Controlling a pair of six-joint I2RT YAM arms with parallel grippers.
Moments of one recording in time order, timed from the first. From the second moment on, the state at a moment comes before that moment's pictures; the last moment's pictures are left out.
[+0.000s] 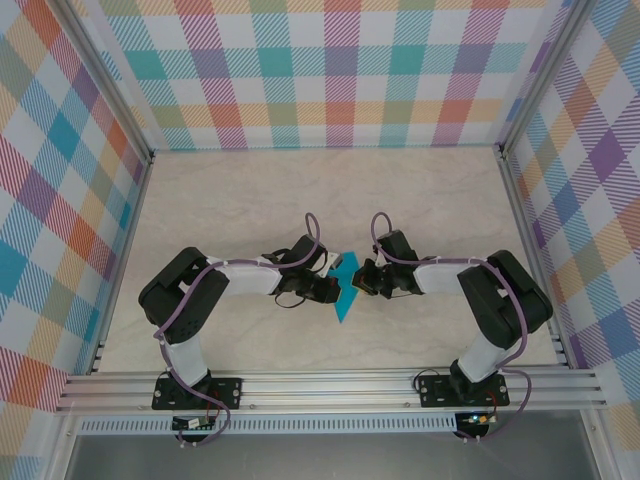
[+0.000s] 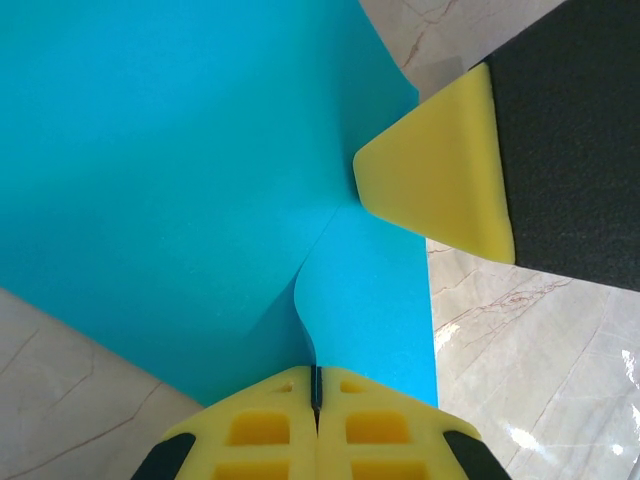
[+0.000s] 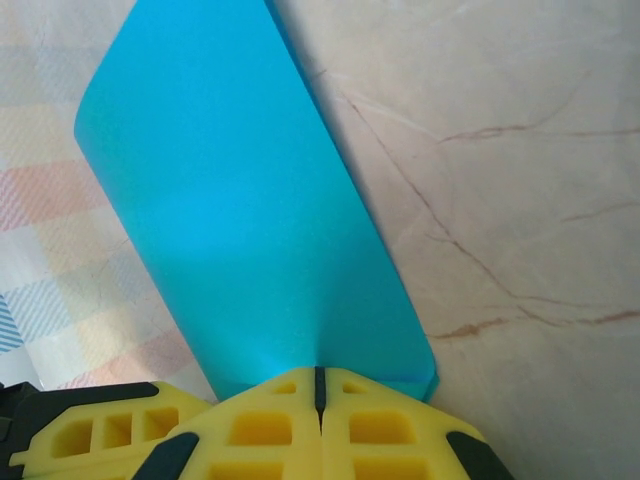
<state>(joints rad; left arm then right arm) -0.75 1.80 0.90 -0.11 0.41 -0.41 0.53 1.66 0.67 0.02 -0.47 0.93</state>
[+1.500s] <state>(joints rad) -0.75 1.80 0.91 -0.12 0.41 -0.40 0.43 1.69 0.73 -0.05 -0.50 0.86</state>
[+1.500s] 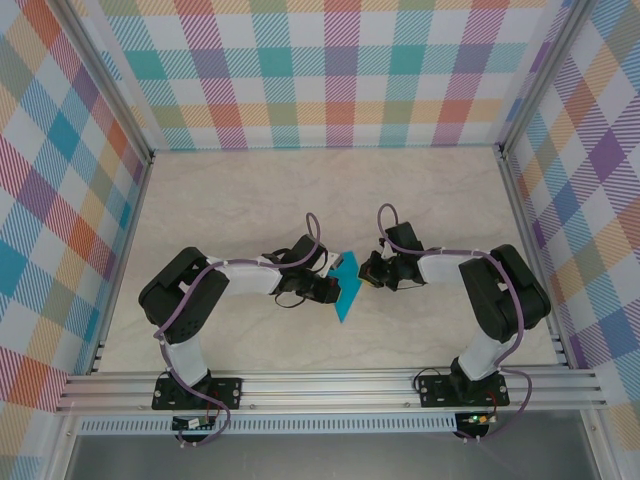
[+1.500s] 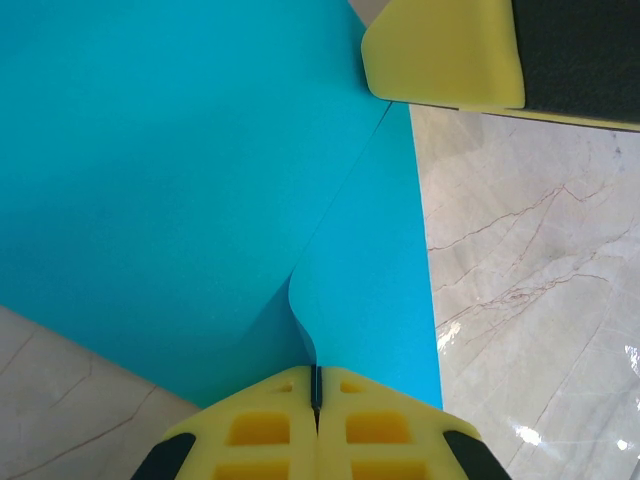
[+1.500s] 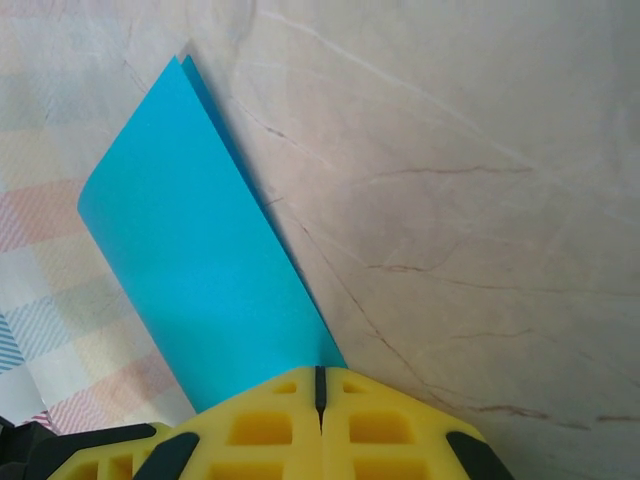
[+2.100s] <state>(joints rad) -0.75 1.80 0.91 -0.14 0.40 -0.39 0.43 1.60 0.61 -0.03 -0.53 0.87</state>
